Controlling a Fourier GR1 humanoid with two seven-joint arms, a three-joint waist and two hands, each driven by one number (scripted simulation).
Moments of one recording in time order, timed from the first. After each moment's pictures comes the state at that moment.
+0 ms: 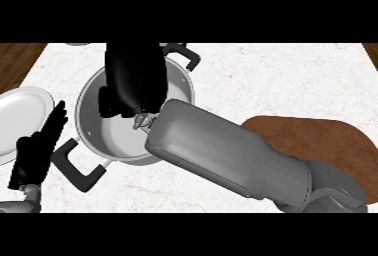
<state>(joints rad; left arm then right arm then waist) -0.03 0.39 -0.03 -1.52 0.00 0.14 0.14 -1.30 0.00 0.78 -1.05 0.67 -0.34 0.96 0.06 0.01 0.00</state>
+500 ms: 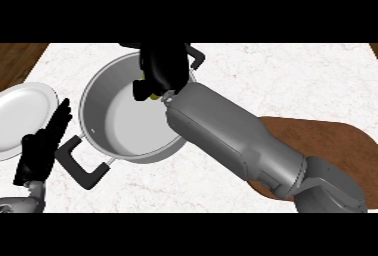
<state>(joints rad) -0.05 0.37 -0.03 -1.50 -0.01 0.12 0.13 -1.31 0.00 0.78 -0.73 0.50 -0.48 0.74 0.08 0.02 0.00</state>
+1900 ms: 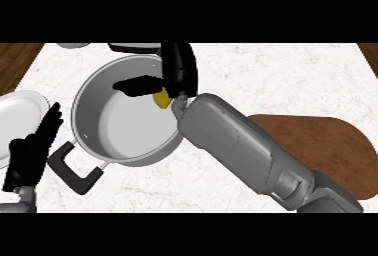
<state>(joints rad) -0.02 0.38 0.03 -1.51 -0.01 0.10 0.12 -1.15 0.00 0.60 -0.89 -0.09 -0.82 0.18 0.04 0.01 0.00</state>
